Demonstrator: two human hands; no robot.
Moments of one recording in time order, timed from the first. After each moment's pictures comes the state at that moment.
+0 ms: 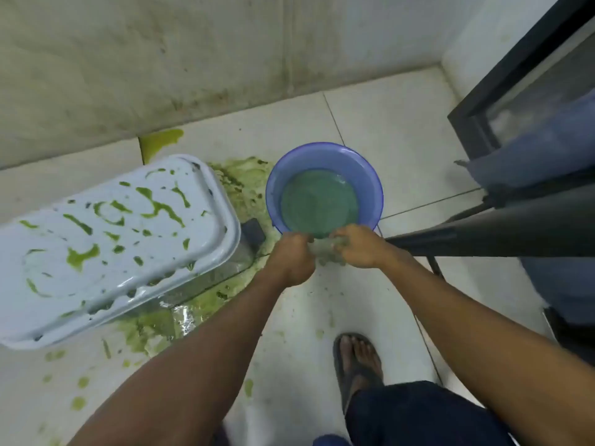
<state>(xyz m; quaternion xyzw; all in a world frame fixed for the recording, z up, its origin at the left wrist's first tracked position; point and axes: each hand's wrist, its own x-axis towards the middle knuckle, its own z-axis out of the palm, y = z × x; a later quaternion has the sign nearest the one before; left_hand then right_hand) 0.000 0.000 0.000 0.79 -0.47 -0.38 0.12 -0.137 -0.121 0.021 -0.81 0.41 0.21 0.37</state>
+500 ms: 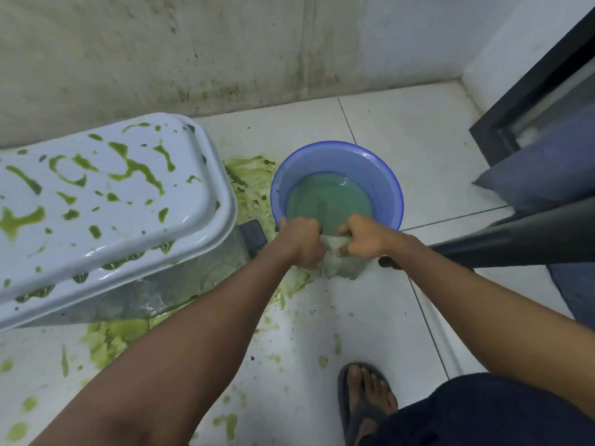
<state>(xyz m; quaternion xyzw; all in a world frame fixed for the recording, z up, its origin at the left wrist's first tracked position) 0.018 -0.044 -0.056 0.78 -0.55 -0.30 0.01 -0.112 -0.154 -0.037 -0.83 0.35 0.24 0.35</state>
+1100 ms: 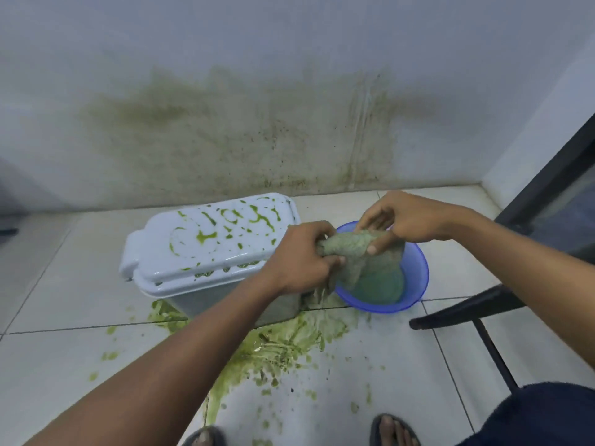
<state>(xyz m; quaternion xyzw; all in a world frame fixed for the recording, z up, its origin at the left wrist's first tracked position) 0.031 0.088 0.169 0.77 -0.48 -0.19 0.37 -0.092 -0.105 0.228 -0.88 0.17 0.14 0.43</state>
